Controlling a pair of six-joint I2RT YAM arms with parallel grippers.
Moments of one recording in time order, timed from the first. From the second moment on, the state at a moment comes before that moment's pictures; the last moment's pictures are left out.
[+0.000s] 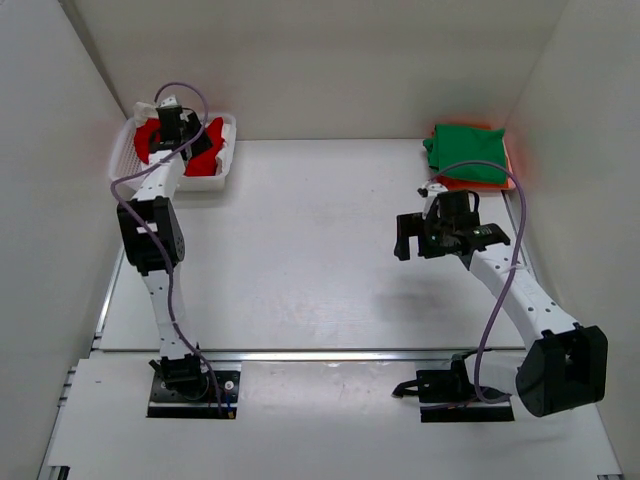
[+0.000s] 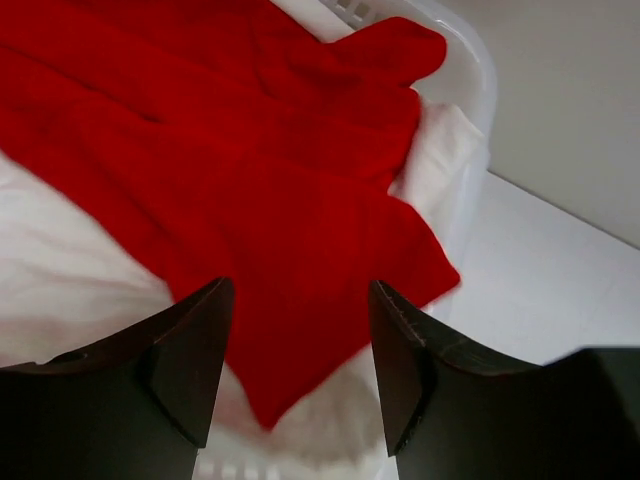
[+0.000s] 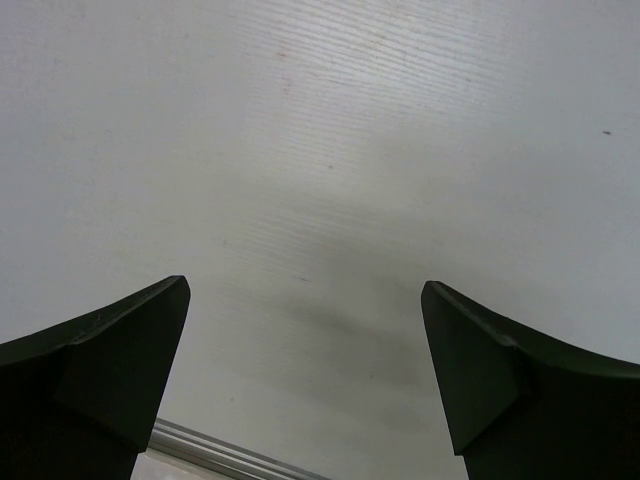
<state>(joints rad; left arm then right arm) 0.10 2.19 1.95 -0.29 -0.02 -0.37 0.23 1.19 0.94 -0.61 -0.14 0.09</state>
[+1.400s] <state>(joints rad) 0.12 2.25 2.29 -0.37 0.05 -0.55 0.20 1.19 0.86 -0.53 -0.23 0.15</state>
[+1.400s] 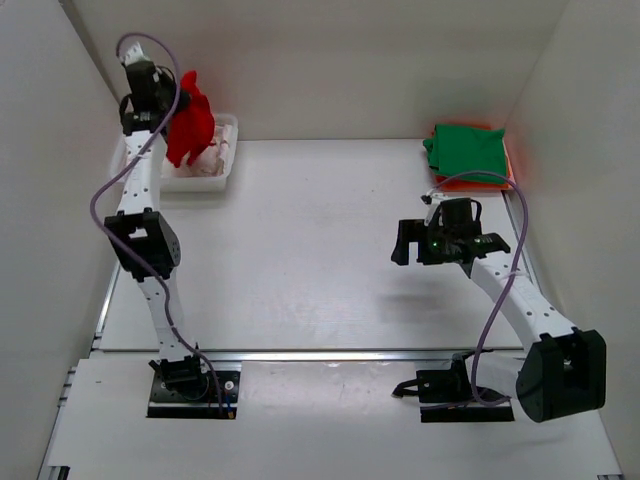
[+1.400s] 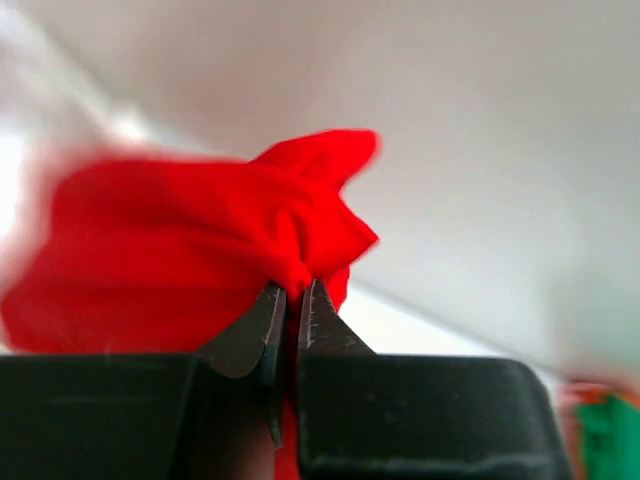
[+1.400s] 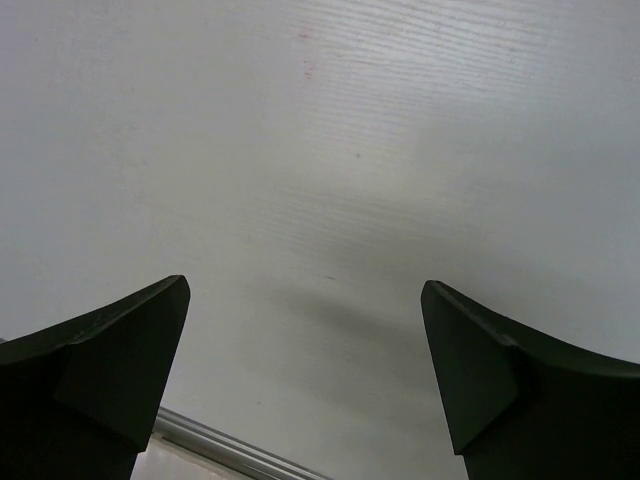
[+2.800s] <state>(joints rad) -0.27 1.15 0.53 -0.07 0.13 -0.67 0.65 1.03 0.65 -0.23 -0.11 0.40</state>
